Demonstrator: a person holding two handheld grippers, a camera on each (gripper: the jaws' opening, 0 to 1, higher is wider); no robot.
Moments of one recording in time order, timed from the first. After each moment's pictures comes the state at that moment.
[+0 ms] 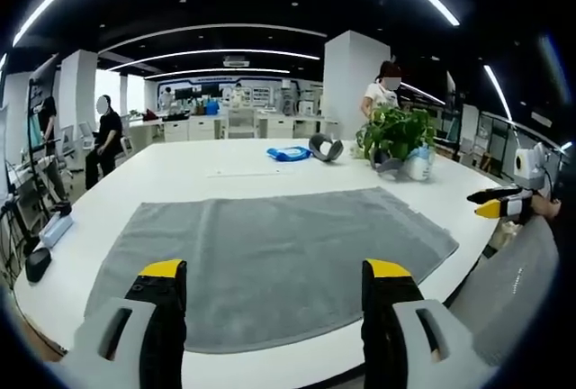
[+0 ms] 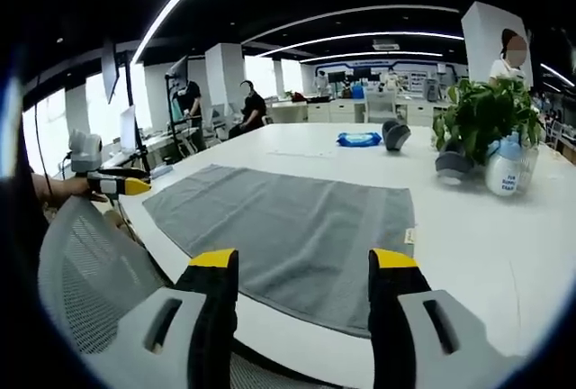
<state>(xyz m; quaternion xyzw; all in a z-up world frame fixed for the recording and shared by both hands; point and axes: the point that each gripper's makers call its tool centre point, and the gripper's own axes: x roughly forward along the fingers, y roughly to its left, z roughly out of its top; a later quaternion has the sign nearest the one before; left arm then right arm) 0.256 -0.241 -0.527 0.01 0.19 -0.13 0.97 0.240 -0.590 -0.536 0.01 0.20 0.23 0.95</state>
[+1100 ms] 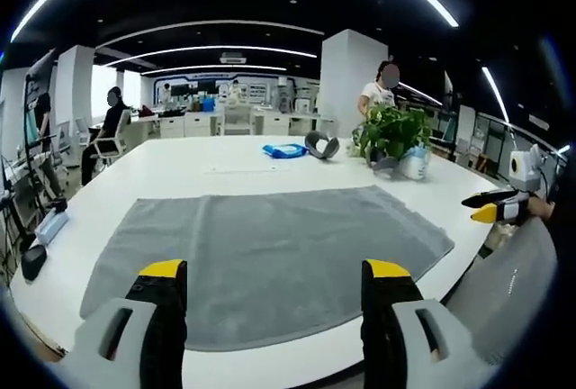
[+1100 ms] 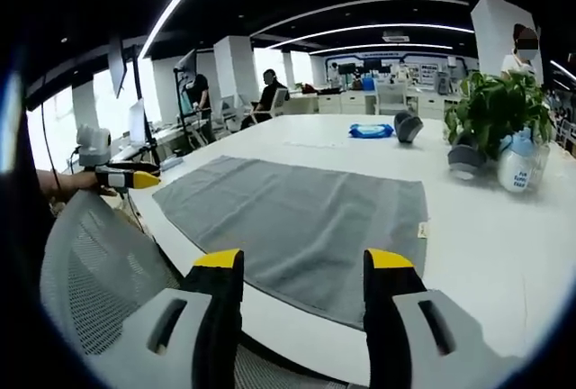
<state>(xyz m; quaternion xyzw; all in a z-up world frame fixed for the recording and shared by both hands) 0.256 -0.238 -0.531 0.00 0.19 -0.14 0.97 0.234 -0.576 -0.540 0.00 0.22 0.26 0.94</state>
